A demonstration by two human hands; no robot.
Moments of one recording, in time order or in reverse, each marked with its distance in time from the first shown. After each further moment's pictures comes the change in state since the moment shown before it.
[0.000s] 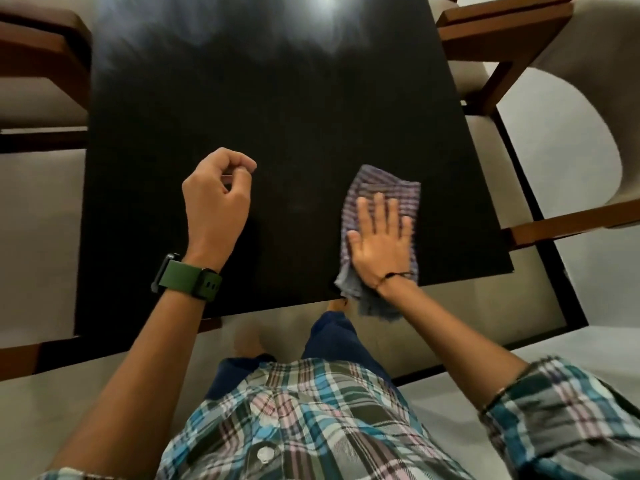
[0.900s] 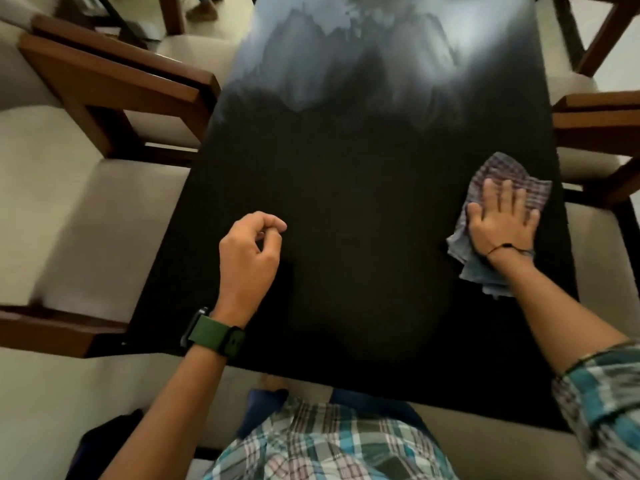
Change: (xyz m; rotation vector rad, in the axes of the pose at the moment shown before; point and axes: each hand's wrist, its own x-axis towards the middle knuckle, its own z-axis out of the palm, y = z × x) left_hand 0.009 0.006 0.004 0.145 0.158 -0.160; right_hand 0.218 0.083 -0.062 0.059 -0.010 0.096
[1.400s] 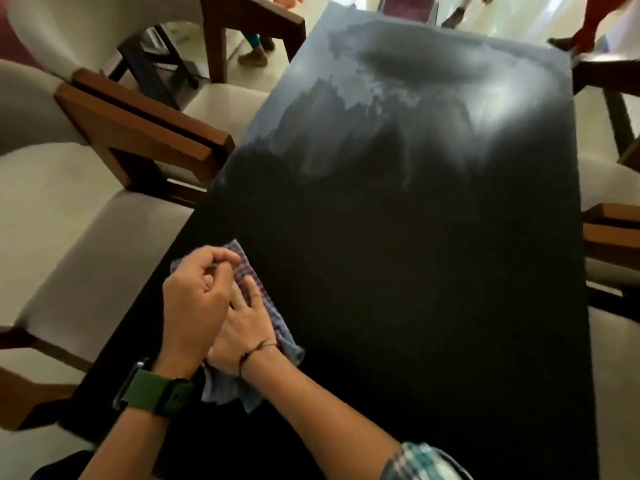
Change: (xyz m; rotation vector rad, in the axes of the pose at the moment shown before) left_hand 0.076 0.009 0.008 0.048 0.269 -0.155; right_hand -0.133 -0.286 0.043 0.011 -0.193 -1.247
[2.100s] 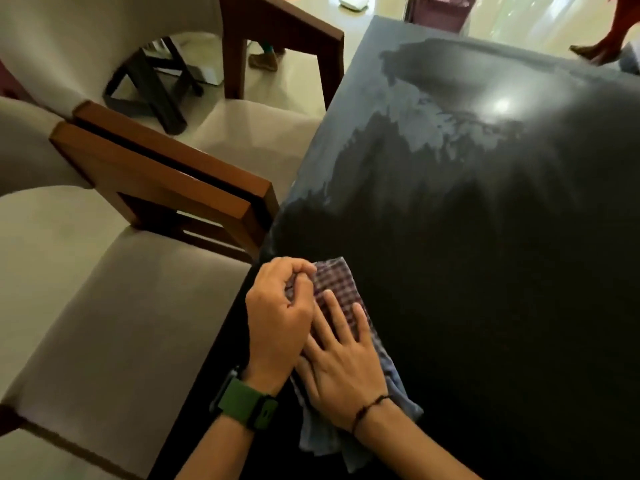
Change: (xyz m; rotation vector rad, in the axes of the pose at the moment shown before) left_hand 0.148 -0.032 0.038 -0.114 0.000 0.107; right_hand 0.068 0.079 -0.023 -0.133 0.175 0.184
